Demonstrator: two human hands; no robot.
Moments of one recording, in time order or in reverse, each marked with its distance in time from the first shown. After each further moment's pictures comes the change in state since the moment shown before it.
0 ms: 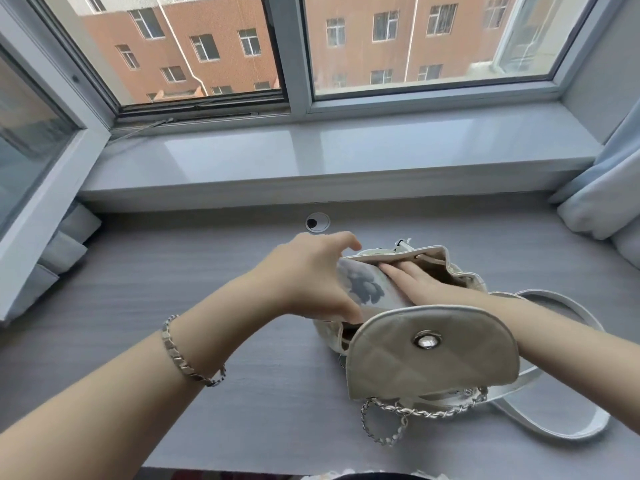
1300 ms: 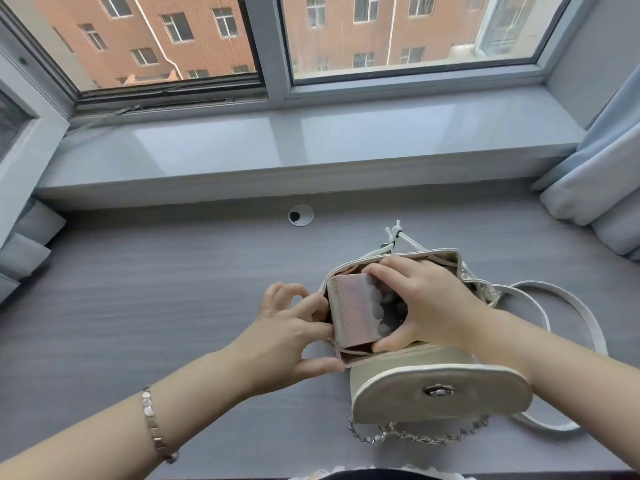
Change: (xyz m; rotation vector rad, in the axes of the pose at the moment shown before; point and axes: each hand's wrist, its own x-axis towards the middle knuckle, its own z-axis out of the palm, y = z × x) left_hand -0.015 -0.073 0.080 0.422 0.220 0.489; right_hand -0.002 0.013 0.026 -0.281 0.555 -0.307
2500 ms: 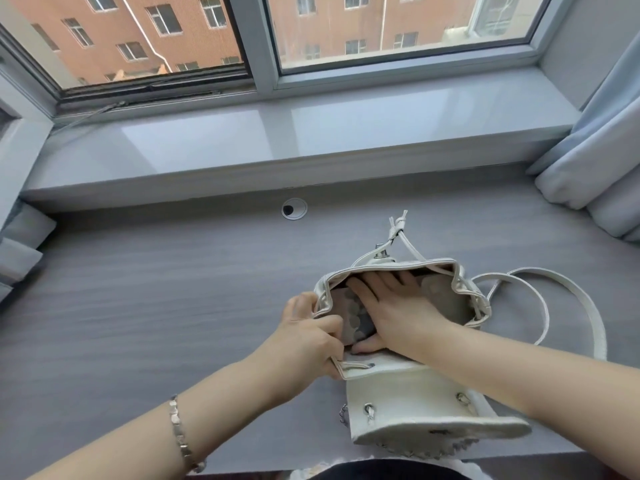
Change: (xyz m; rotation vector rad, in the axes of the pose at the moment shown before) left_hand 0.009 0.017 0.018 -0.115 -0.133 0.090; right_hand 0.000 -0.015 0.035 -0.172 -0.231 0.162
